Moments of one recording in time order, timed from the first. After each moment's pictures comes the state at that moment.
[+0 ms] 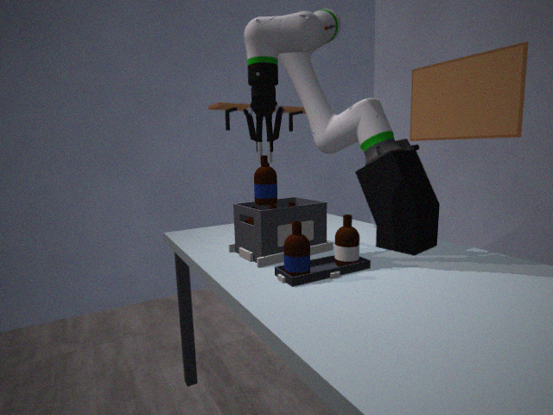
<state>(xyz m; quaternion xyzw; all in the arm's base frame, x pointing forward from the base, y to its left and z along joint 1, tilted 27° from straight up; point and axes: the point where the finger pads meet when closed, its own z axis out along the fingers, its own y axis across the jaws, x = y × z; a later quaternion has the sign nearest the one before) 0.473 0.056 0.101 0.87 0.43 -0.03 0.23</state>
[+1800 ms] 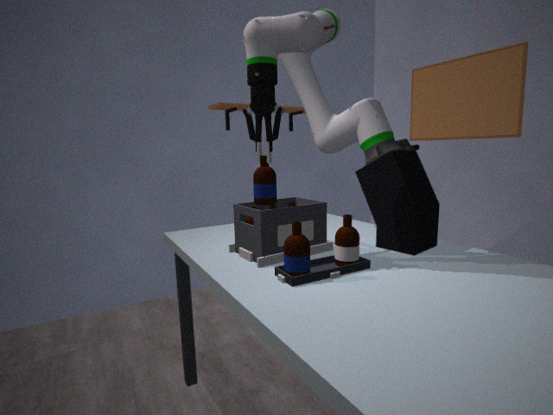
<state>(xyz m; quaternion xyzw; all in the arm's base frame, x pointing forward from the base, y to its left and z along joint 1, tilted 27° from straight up) 0.475 0.054 0.102 0.87 0.43 -0.03 0.23</state>
